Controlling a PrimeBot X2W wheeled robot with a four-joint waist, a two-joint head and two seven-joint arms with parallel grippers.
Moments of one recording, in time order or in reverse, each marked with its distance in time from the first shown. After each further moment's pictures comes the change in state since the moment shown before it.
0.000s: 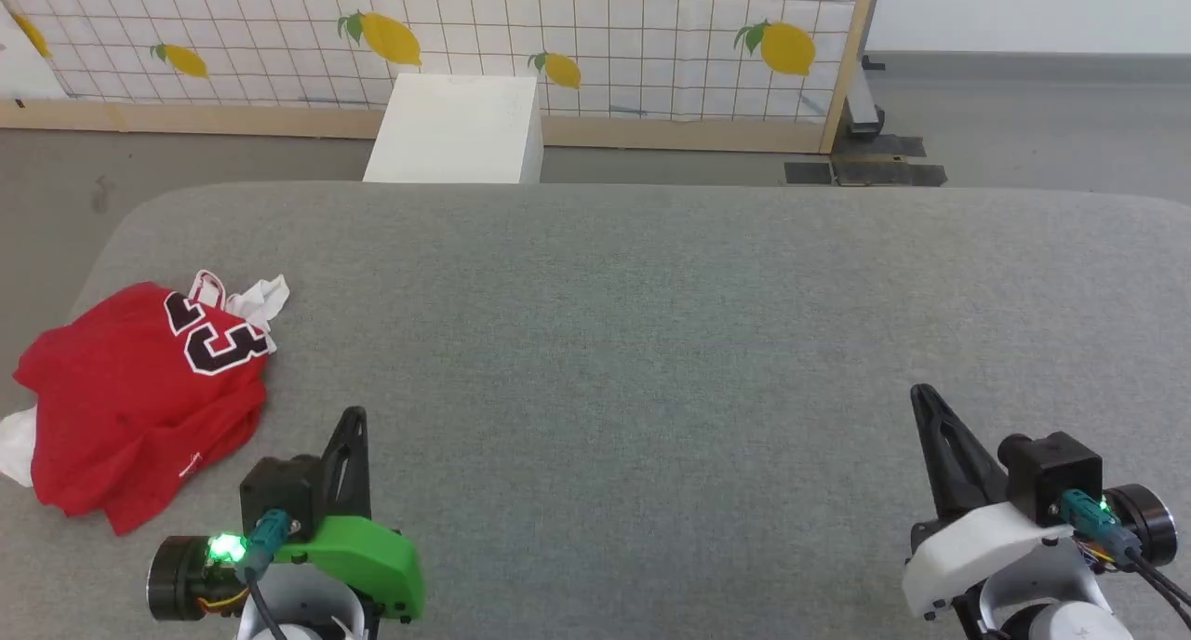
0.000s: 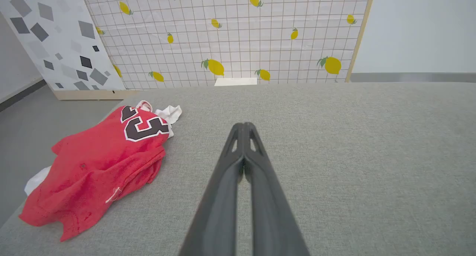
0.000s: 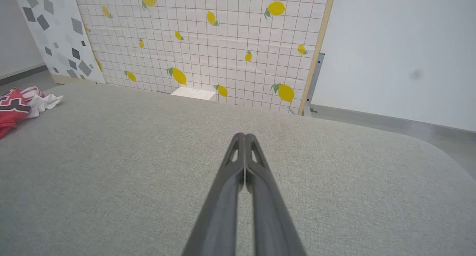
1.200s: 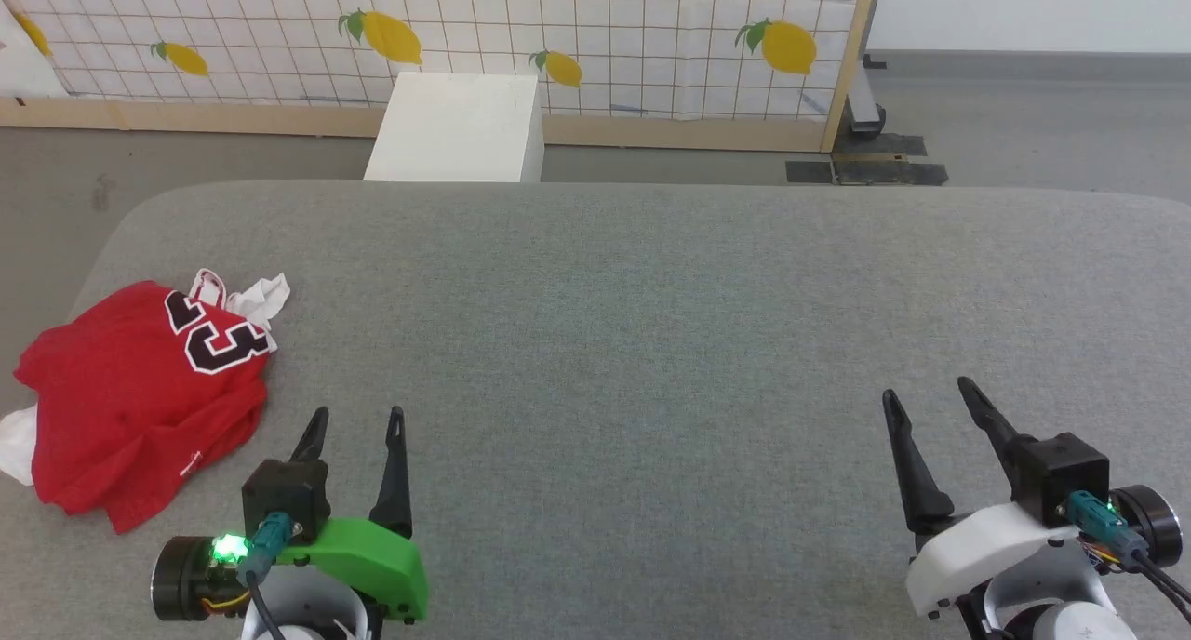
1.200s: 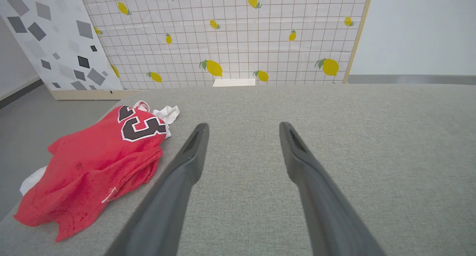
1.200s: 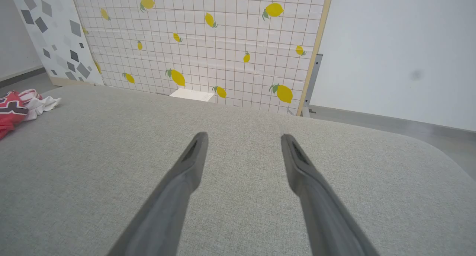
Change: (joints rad) left arm 0.002 0.000 -0.007 0.000 -0.009 0.000 -0.008; right arm 0.001 0.000 -0.007 0.001 0.004 0.000 -0.008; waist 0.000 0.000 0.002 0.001
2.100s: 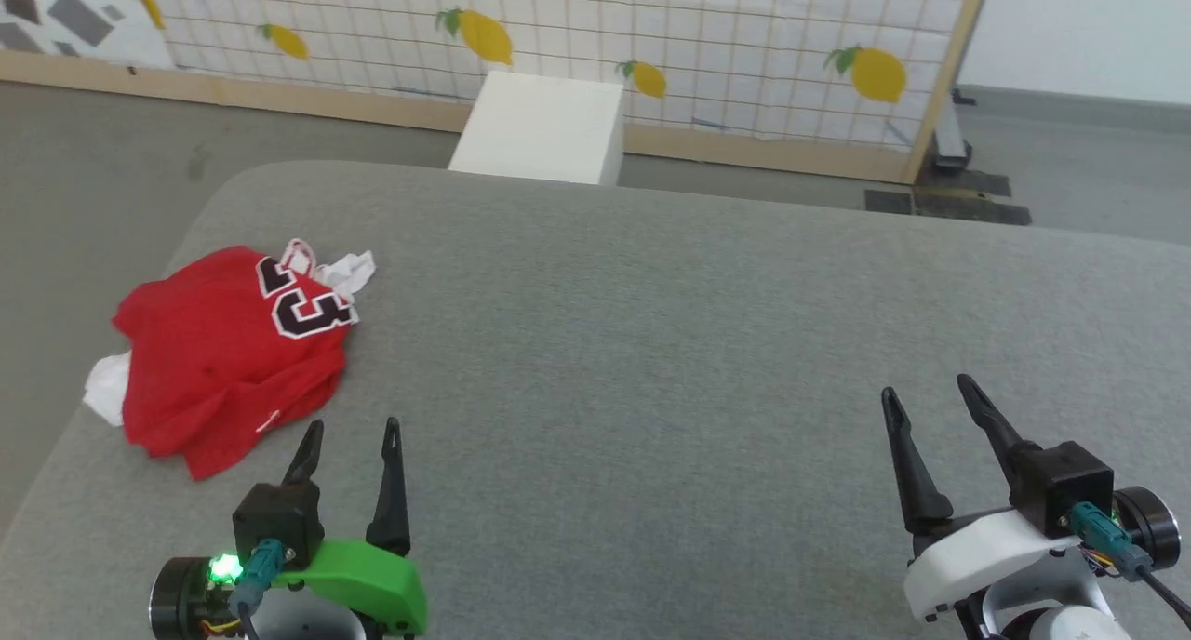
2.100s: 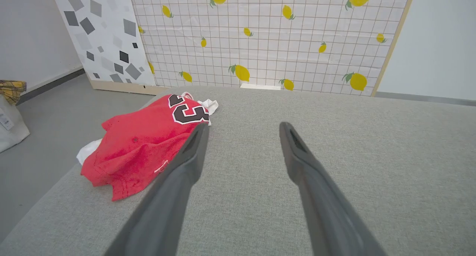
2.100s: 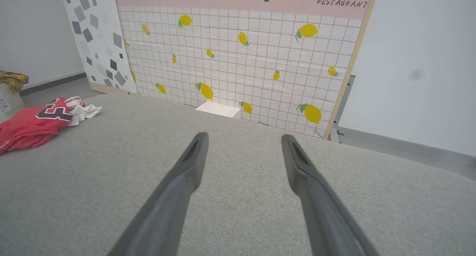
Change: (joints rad) left arm 0.034 0.000 -0.005 -0.011 -0.026 0.018 -0.055; right arm 0.006 0.000 0.006 0.002 0.003 0.000 -0.055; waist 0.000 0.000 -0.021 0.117
